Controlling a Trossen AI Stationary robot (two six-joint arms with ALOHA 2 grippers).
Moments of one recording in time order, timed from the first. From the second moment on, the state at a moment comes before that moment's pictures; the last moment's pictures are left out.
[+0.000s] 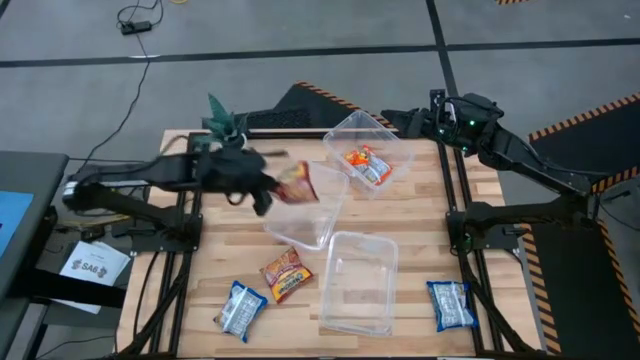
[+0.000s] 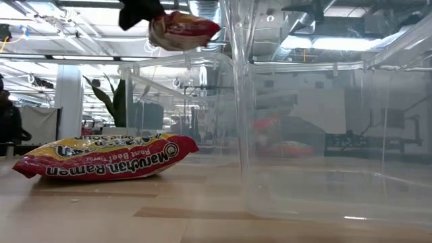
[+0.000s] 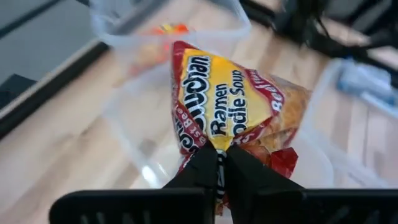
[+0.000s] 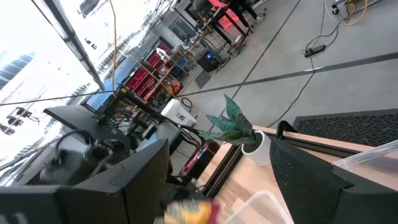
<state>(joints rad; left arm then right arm) 0.05 1.13 1.16 -0.62 -0.27 -0.40 -0.48 0.97 1.11 -0.17 -0.03 0.81</state>
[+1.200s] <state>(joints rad) -0.64 1.32 0.86 -0.64 -0.45 -1.11 -0.49 0.97 1.11 -0.23 -0.03 0.80</state>
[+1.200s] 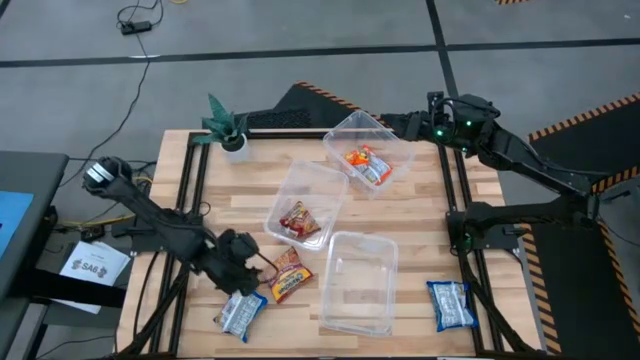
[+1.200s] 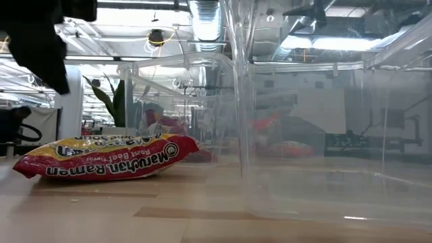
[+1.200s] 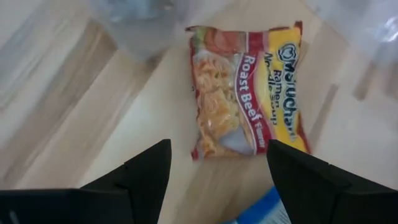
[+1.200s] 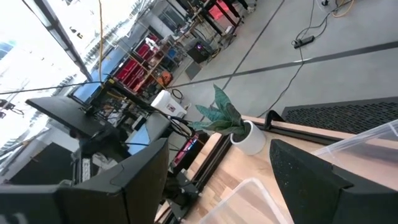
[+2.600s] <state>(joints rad) -0.37 1.03 1.05 -0.64 -0.21 -0.72 -0.49 0.97 1.11 -0.31 -0.03 0.75</state>
